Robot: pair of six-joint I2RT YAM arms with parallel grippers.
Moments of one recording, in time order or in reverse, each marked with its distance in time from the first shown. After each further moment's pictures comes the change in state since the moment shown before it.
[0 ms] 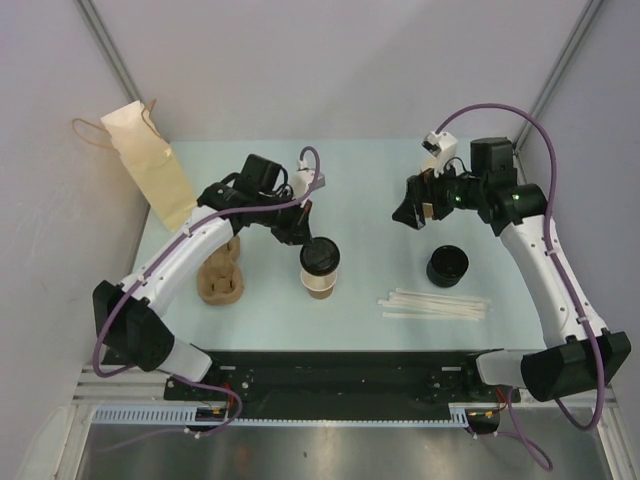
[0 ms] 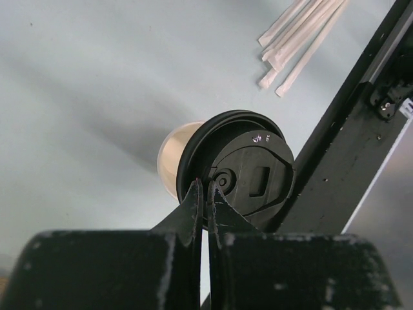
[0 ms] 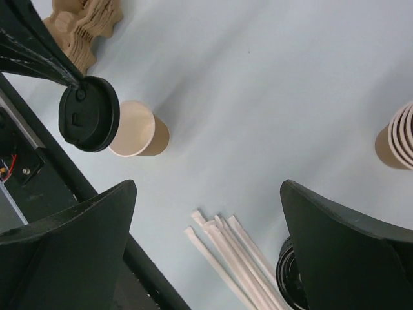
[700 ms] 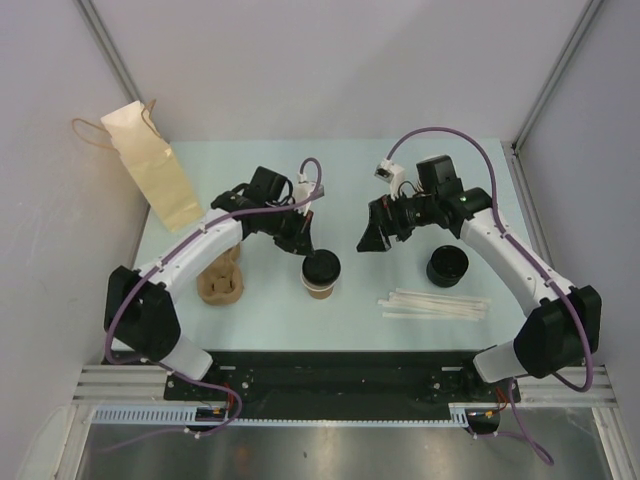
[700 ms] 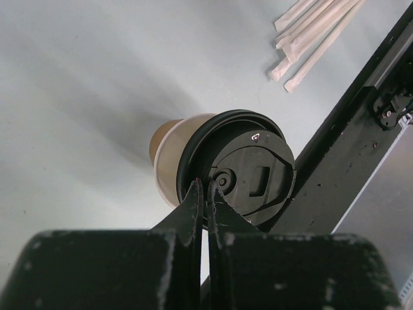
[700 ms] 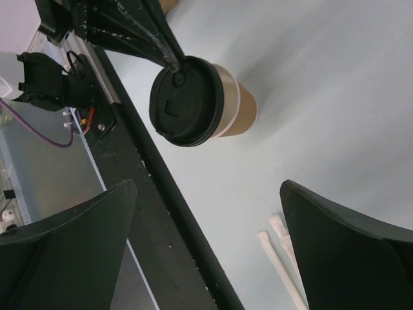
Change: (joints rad) left arm 0.029 0.059 -0.129 0.097 0.019 -0.121; right arm 0.179 0.130 -0.119 0.093 -0.161 0.114
